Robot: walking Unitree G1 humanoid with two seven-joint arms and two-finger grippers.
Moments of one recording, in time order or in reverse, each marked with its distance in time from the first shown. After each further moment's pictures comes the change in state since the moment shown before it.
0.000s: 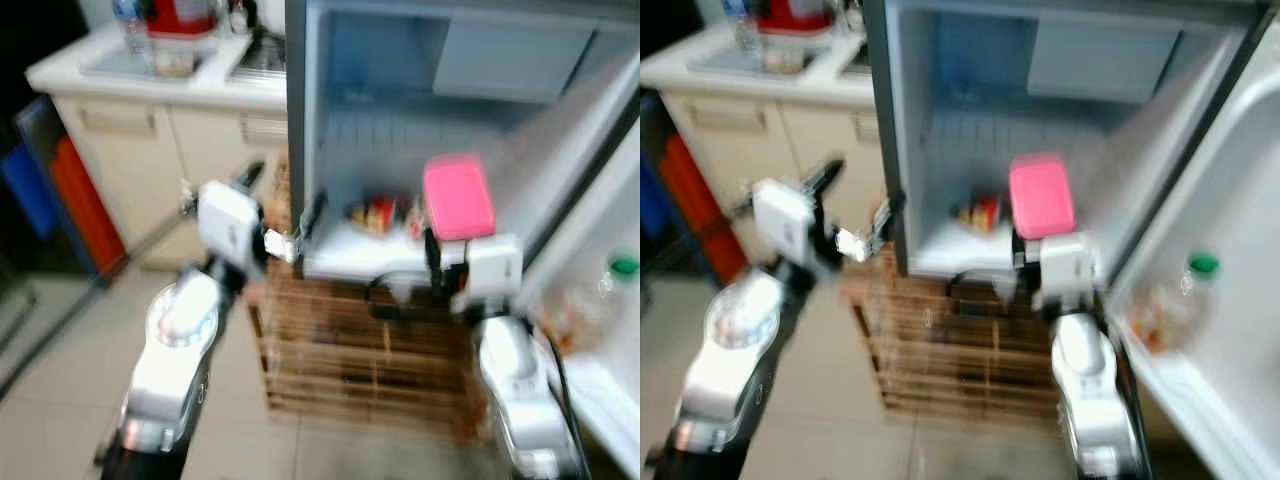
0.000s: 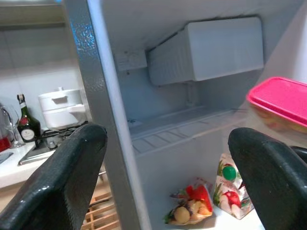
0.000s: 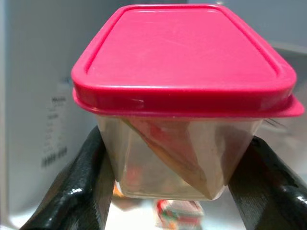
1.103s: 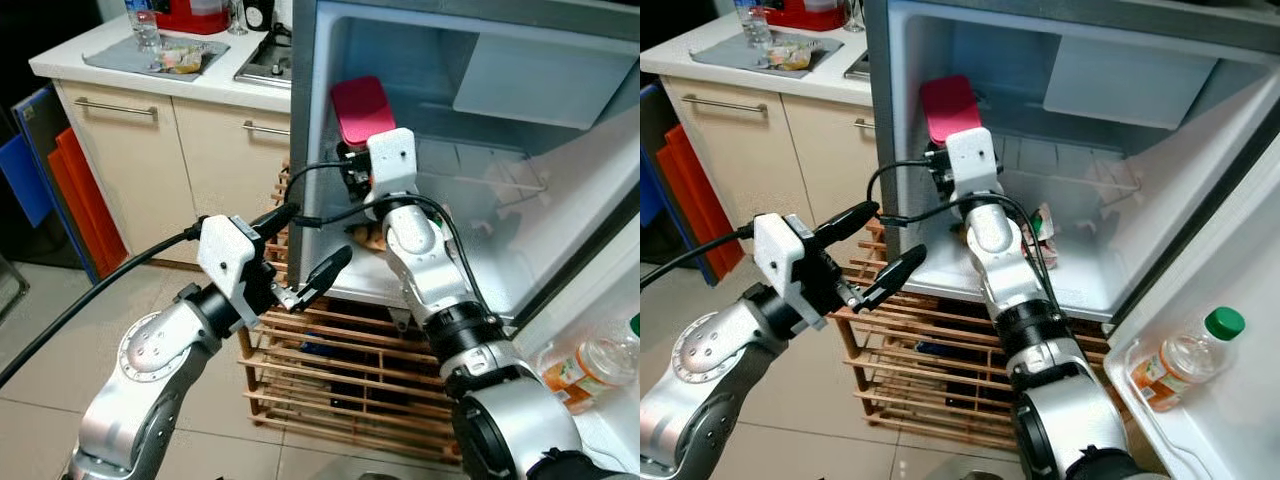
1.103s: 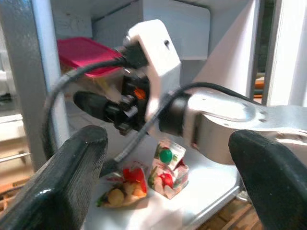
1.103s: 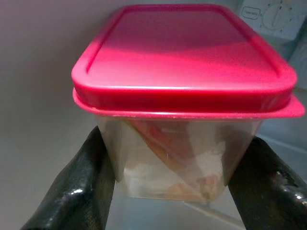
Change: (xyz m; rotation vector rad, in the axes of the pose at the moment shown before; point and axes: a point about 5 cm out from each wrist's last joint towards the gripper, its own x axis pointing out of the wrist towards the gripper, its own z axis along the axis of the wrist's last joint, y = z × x) left arm -0.038 -0.010 0.011 -0.178 0.101 -0.253; right arm 0.126 0.079 0.046 0.042 -0.012 0.135
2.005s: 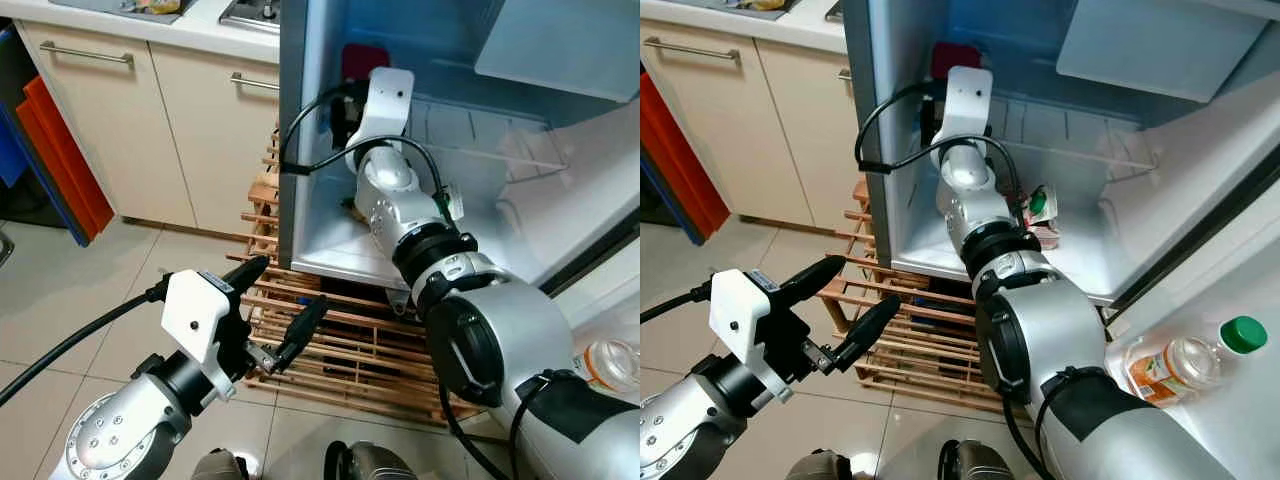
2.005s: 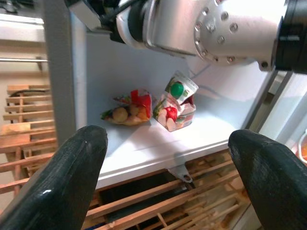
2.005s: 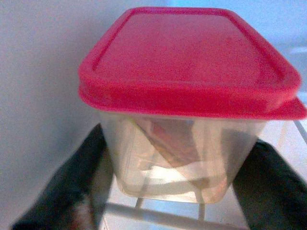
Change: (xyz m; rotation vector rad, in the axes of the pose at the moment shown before) left arm -0.043 -0.034 0.007 -0.091 0.161 0.144; right arm 0.044 0.000 0.042 0.362 0.136 -0.162
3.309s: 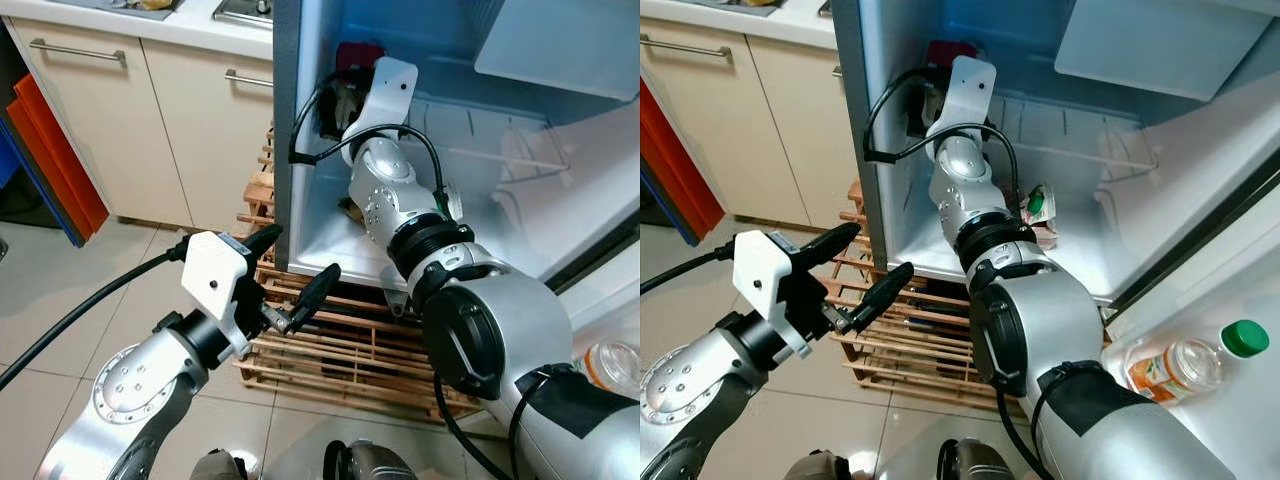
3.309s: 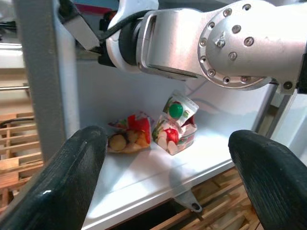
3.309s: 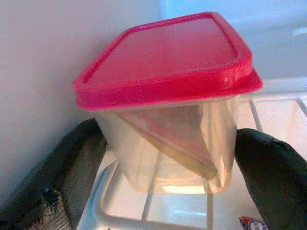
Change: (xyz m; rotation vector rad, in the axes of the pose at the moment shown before) left arm 0.033 0.016 0.007 0.052 -0.060 -0.052; right arm -0.001 0.012 0.000 0.098 0.030 0.029
